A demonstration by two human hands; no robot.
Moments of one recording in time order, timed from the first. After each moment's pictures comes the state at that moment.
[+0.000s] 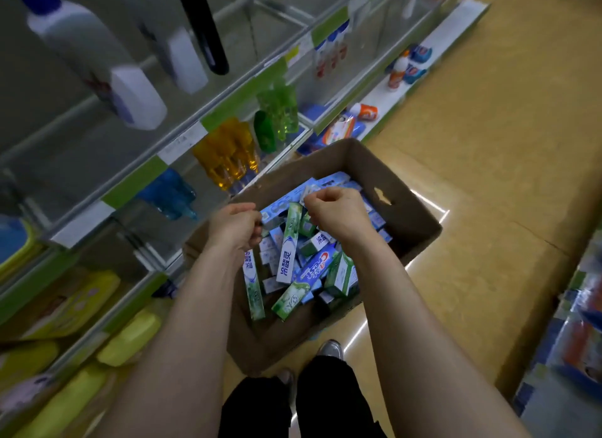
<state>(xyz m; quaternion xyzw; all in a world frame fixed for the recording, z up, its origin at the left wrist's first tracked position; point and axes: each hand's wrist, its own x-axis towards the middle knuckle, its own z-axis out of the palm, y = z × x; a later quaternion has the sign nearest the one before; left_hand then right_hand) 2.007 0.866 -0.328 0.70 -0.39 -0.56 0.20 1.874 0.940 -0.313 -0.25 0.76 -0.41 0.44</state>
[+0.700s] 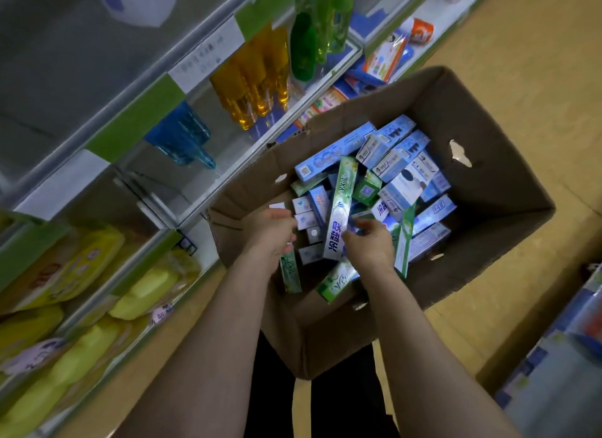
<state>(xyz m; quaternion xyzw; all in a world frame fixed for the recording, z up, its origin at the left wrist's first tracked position) 2.063 0.836 -0.465 0.72 -0.32 -0.62 0.06 1.950 0.922 -0.470 -0.07 0.86 -0.24 0.44</state>
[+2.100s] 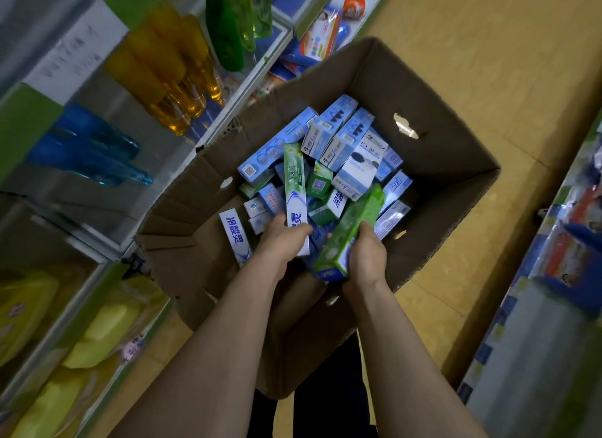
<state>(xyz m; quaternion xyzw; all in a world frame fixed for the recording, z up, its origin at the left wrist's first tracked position) 1.999 0.870 -0.502 0.61 -0.45 -0.65 -0.09 1.931 0.960 -0.509 0.27 0.71 -0.53 0.38</state>
